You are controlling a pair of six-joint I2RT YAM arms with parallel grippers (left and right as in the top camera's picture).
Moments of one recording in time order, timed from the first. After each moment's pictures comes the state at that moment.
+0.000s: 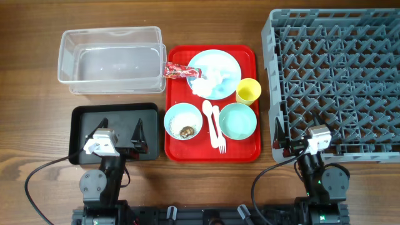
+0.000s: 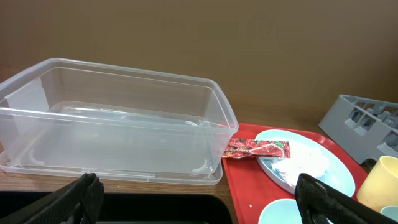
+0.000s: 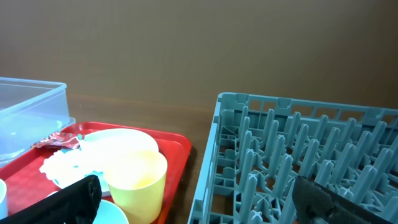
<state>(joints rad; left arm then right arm) 0.01 0.01 0.01 -0.07 0.11 -0.20 0.01 0.01 0.01 0.01 -0.16 -0.05</state>
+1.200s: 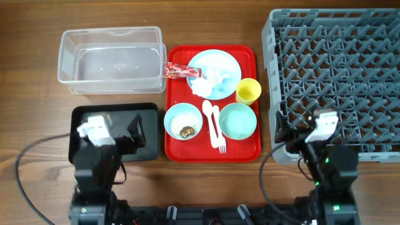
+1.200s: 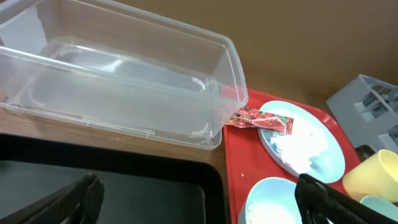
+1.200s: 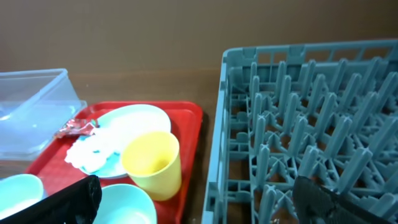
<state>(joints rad) 0.01 0.39 0.29 -0.26 0.10 -0.31 0.01 0.37 0.31 -0.22 -0.17 0.08</state>
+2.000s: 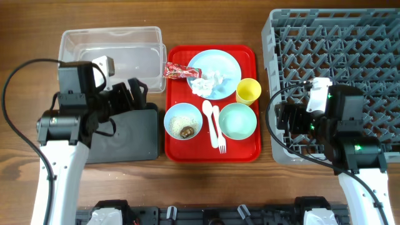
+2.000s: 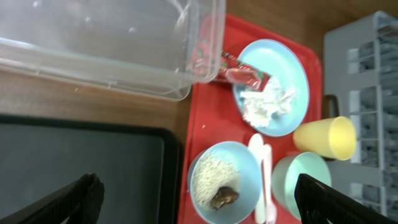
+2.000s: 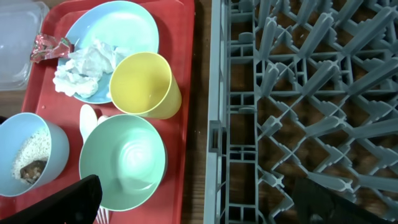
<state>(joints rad) 0.00 1.18 1.12 -0.86 0.28 -0.32 0.01 0.96 0.87 -0.80 -0.18 0.09</state>
